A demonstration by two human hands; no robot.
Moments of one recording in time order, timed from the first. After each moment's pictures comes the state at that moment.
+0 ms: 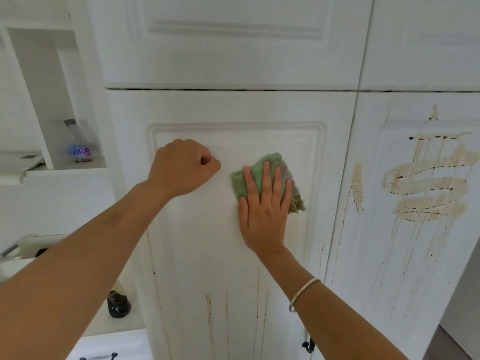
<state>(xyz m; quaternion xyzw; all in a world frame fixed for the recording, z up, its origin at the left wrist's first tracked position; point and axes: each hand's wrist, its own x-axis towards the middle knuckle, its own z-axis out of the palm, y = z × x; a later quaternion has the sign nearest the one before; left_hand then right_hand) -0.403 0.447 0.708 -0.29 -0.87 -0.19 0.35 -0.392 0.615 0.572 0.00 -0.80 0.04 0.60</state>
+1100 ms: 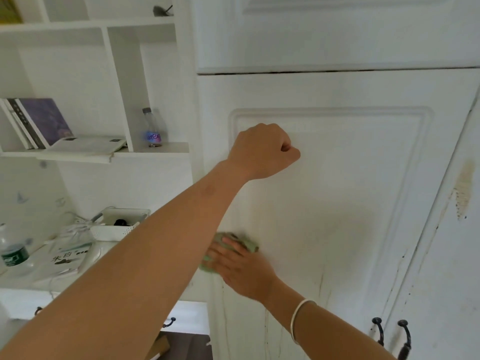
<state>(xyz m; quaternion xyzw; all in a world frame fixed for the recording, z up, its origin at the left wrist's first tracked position) -0.407 0.440 0.713 -0.33 -0.87 -0.20 0.30 -0.424 0.489 0.456 0.36 -0.80 -0.22 0.43</state>
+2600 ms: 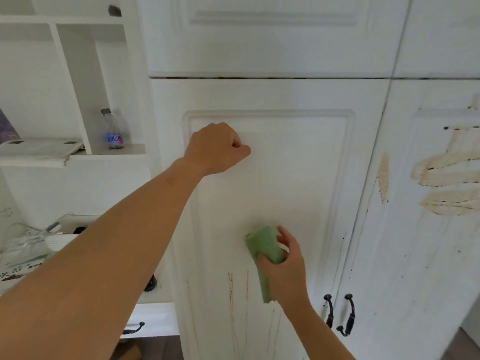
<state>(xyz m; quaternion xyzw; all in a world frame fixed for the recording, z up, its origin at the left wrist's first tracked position) -0.405 0.440 0.715 -0.26 -0.90 -0.21 0.28 -0.304 0.573 0.502 -0.08 -0.71 0.66 0.25</state>
